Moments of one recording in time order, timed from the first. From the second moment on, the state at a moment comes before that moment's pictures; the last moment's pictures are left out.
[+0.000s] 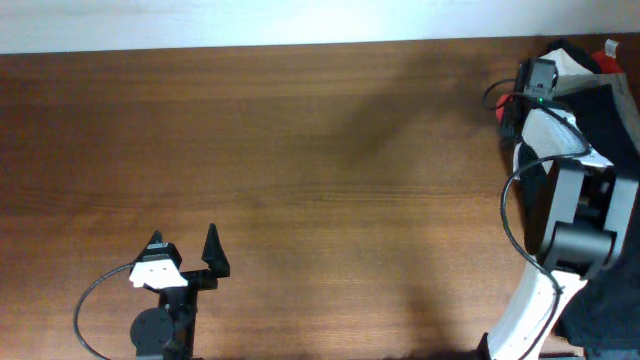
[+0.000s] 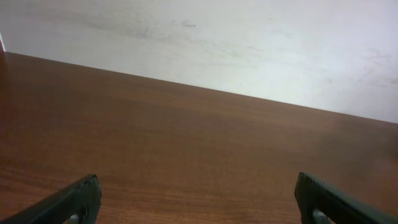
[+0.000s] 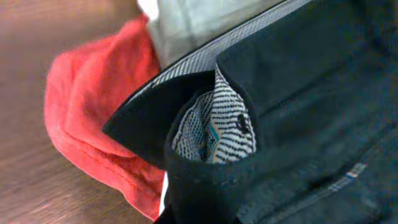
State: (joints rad) left arm 0.01 0.01 0.02 -0.08 -0.01 -0.20; right arm -0.23 2.16 1.57 -0.40 0.43 0.01
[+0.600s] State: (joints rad) left arm 0.01 0.01 0.02 -0.08 -0.01 -0.20; right arm 0.54 1.90 1.58 -0.33 0.14 0.30
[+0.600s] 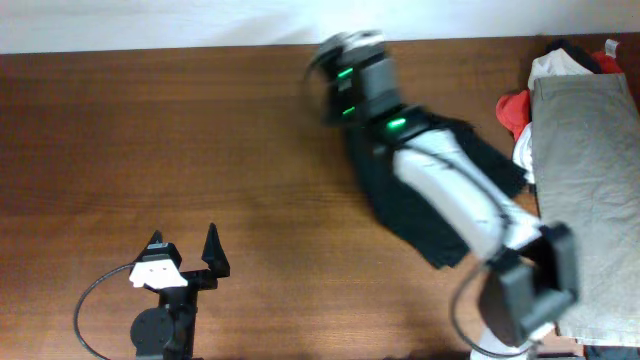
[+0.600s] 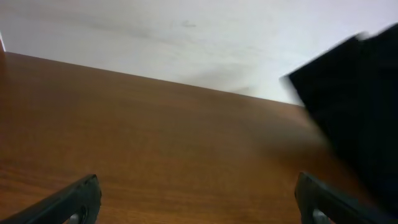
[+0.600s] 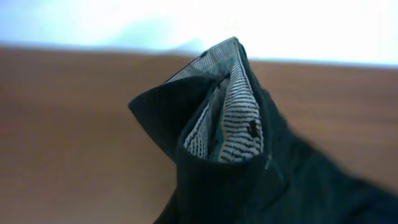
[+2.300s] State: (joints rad) left arm 0.01 0.01 0.02 -0.08 -0.01 -0.20; right arm 0.03 1.90 1.34 -0.71 -0.11 0.31
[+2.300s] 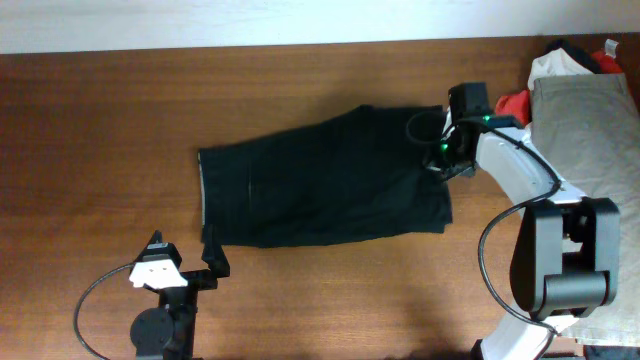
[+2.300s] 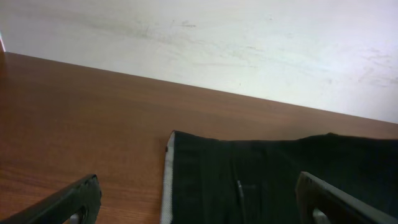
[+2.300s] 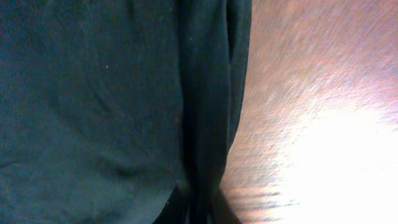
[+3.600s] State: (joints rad) left arm 0.06 1.57 1.23 -0.72 0.21 -0.07; right arm -0.20 1.91 1.42 -0.59 -0.12 0.34
